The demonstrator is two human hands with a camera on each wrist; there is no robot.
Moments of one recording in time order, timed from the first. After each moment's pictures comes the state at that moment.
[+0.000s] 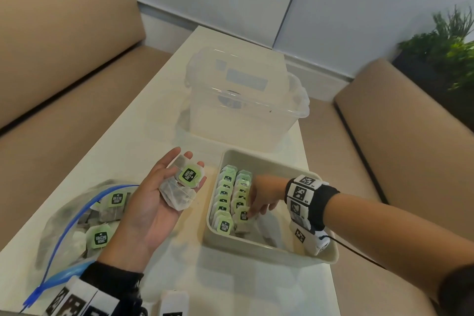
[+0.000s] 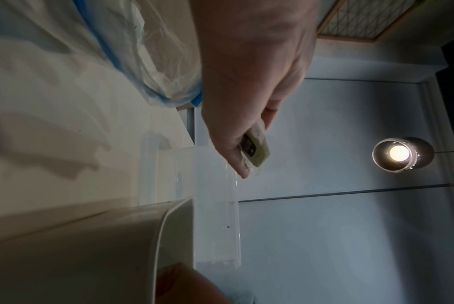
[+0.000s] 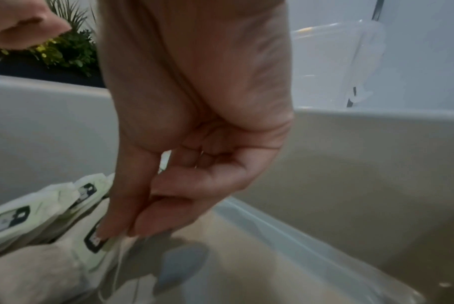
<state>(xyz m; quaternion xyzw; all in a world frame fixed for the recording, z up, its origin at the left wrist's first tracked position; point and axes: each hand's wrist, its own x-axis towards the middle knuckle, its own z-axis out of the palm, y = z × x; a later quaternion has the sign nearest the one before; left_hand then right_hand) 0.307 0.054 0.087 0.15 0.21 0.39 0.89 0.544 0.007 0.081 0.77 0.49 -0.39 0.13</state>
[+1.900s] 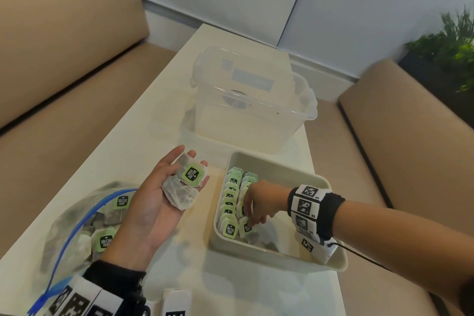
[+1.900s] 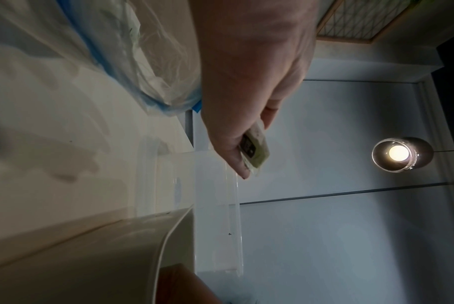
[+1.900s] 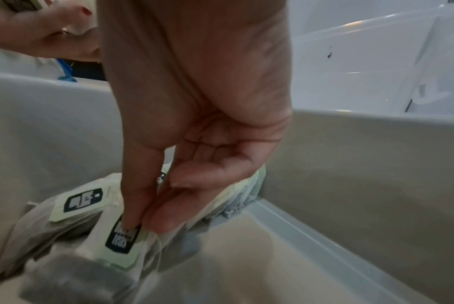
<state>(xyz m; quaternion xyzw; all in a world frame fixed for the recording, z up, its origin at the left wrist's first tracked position) 0.305 0.063 0.094 0.16 0.23 0.39 0.88 0.522 0.009 0.080 0.74 0.55 -0.36 0.16</state>
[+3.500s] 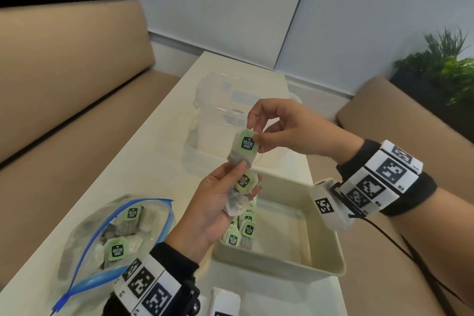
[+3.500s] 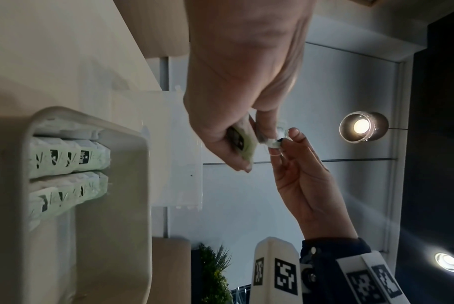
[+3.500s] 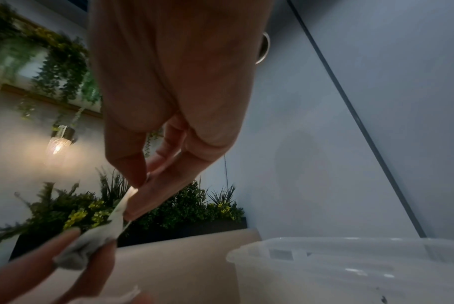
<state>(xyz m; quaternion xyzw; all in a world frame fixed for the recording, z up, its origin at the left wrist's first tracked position) 0.358 0.028 0.132 0.22 0.16 0.33 0.91 0.499 0.001 0.262 0.65 0.65 -0.29 -0.28</state>
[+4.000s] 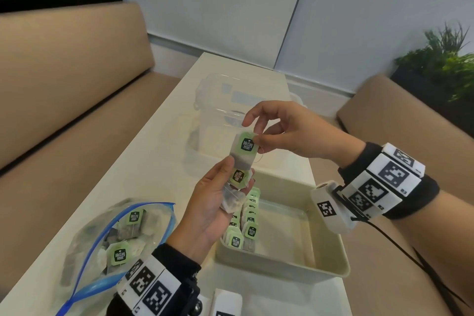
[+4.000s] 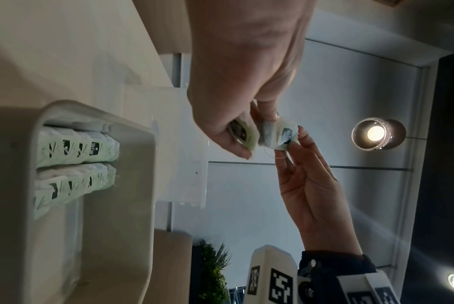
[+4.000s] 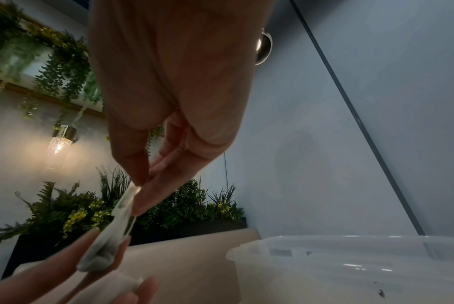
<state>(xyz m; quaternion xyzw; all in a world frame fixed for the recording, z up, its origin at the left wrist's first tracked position) 0.358 0.035 0.126 0.18 0.16 0.37 0.90 0.501 0.001 0.257 0.65 0.65 -0.28 -0.29</state>
